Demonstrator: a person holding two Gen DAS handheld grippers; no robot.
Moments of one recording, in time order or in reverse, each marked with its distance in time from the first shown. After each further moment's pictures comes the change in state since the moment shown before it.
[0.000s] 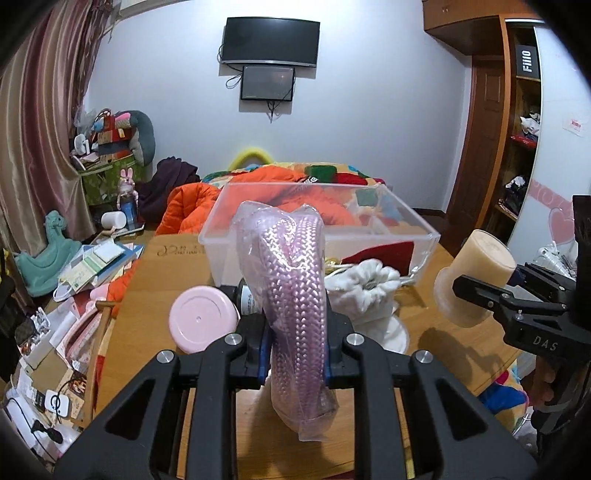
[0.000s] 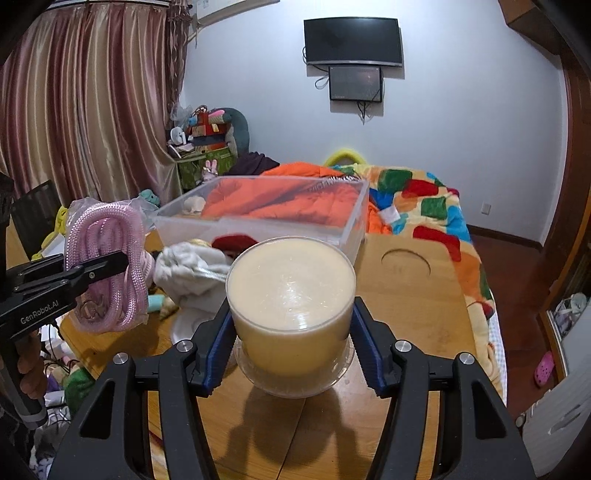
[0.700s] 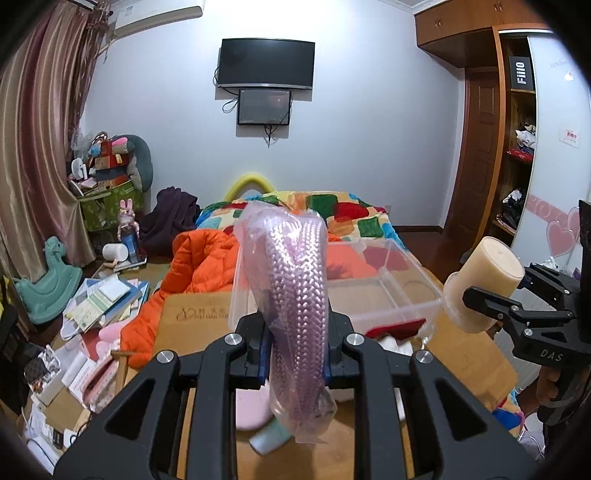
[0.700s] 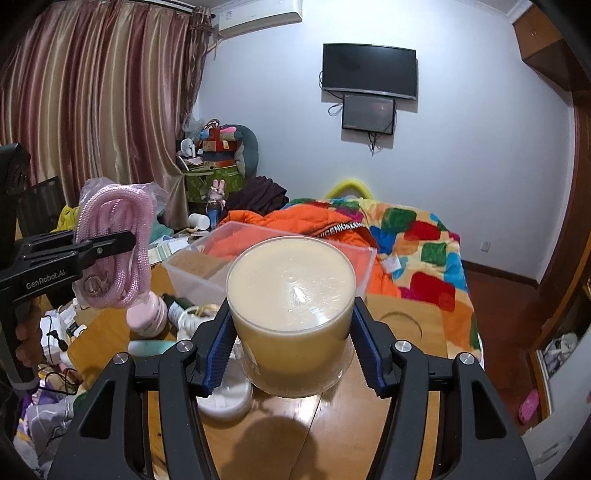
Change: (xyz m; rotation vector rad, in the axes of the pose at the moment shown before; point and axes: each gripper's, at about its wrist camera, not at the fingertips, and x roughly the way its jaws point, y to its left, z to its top) left arm -0.006 0.028 0.066 0.031 -0.076 -0.017; right arm -0.009 0.018 0.062 -0.091 -0.074 -0.012
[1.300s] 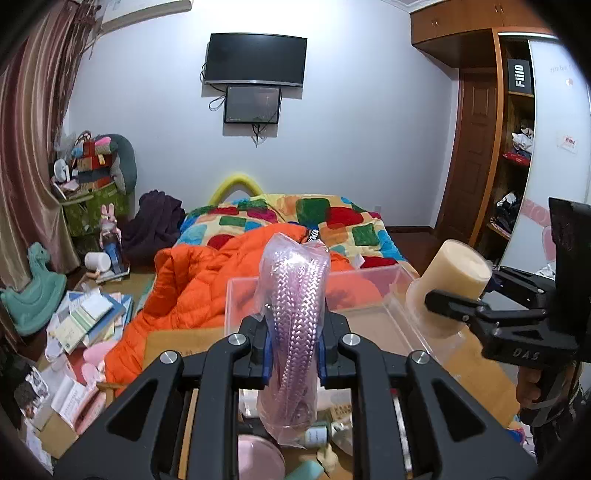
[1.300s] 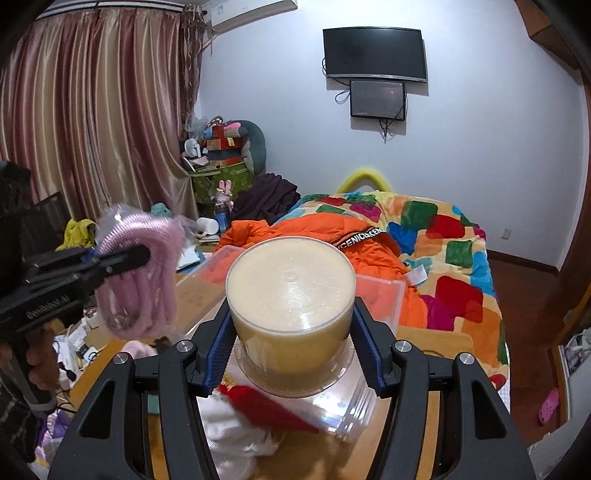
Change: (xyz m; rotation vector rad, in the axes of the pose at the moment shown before) left arm 0.052 0.012 0.039 0.009 0.013 -0.052; right arm 0.074 -0.022 0.040 0.055 0.054 0.071
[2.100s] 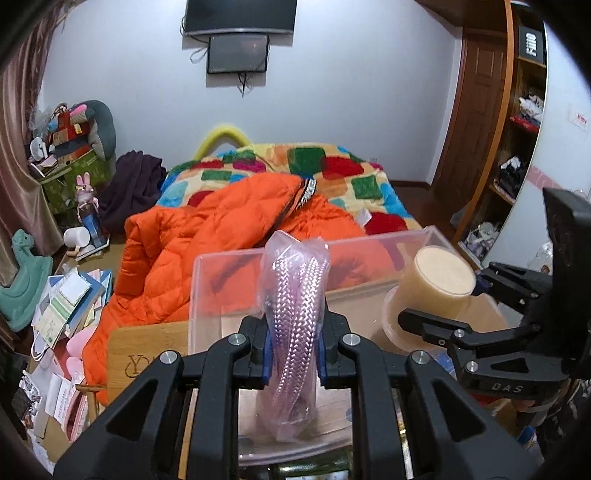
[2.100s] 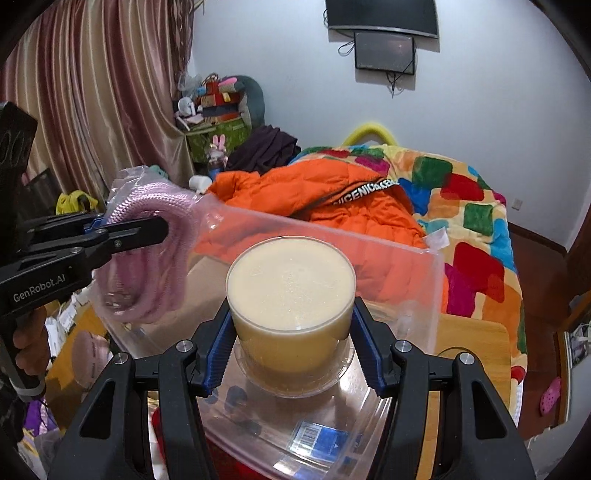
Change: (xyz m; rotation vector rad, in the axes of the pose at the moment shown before) left arm 0.097 0.005 -0.003 0.022 0.225 -0.036; right arm 0.088 -0.016 -0.012 -0.008 0.189 0.027
